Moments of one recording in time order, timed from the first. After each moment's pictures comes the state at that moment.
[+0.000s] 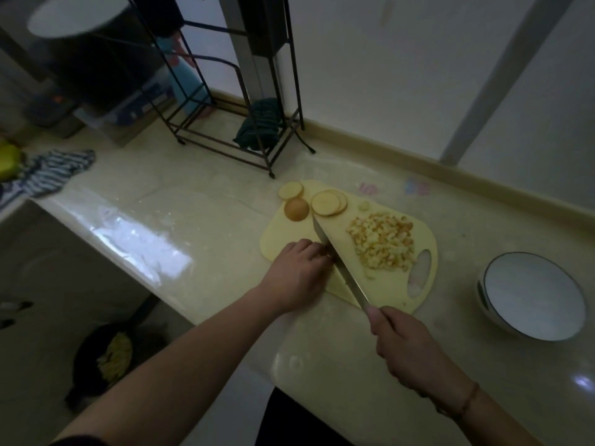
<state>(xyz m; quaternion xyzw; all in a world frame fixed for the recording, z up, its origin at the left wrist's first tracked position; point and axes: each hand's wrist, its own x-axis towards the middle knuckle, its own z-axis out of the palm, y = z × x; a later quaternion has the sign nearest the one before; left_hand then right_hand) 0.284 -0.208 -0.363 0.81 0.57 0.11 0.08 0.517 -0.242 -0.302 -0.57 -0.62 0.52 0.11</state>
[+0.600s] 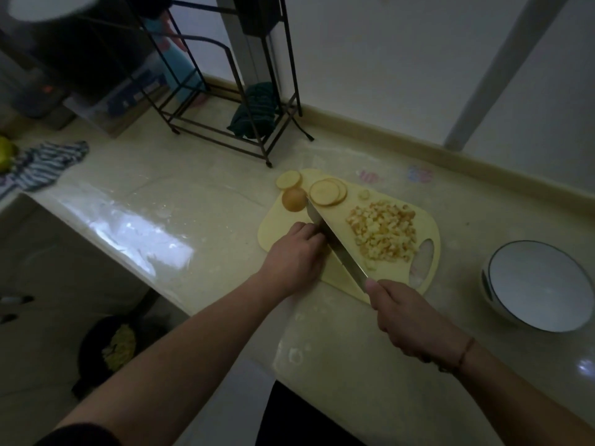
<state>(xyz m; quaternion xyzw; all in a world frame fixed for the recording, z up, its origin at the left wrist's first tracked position) 0.284 -0.197 -0.364 0.78 0.61 0.14 0.09 0.511 -0.210 -0.298 -0.54 -0.66 0.52 0.04</state>
